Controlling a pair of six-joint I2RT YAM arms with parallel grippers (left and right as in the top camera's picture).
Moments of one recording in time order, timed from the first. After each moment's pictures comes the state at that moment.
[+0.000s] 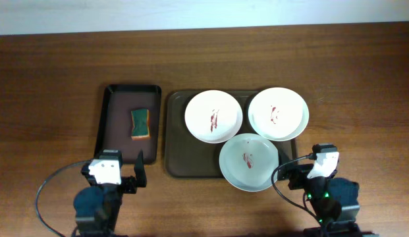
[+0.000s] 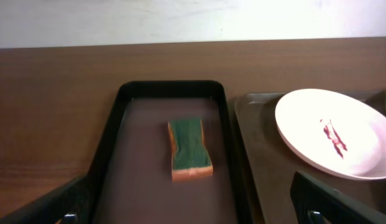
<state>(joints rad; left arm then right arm) -0.01 0.26 0.26 -0.32 0.06 0.01 0.07 0.25 0.25 -0.38 -0.09 0.15</state>
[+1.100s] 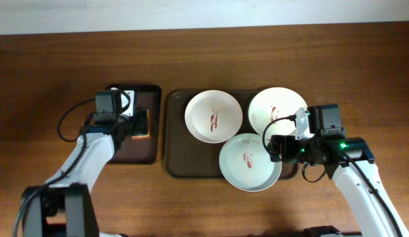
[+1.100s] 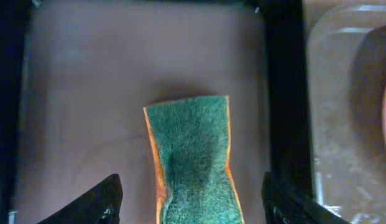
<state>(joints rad) -0.01 1.62 0.88 -0.27 0.09 0.00 0.07 1.18 0.86 -0.88 -0.21 0.16</state>
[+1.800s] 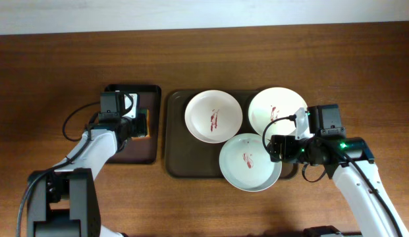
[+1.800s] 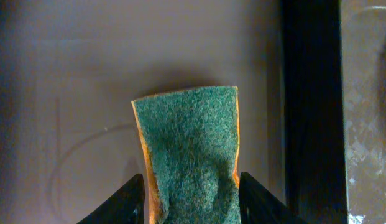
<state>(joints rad) -0.01 1.70 0.88 -0.24 0.10 0.00 0.07 1.18 0.86 -0.88 -0.21 0.16</state>
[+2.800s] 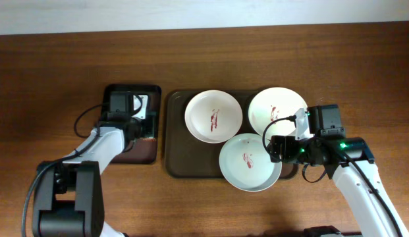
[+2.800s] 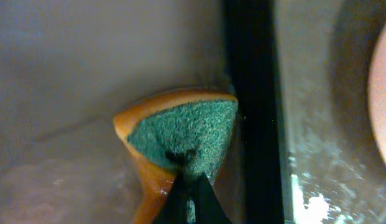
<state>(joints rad) -0.07 1.75 0.89 -0.23 0.19 -0.02 0.07 1.18 0.86 -0.89 -0.21 0.16</state>
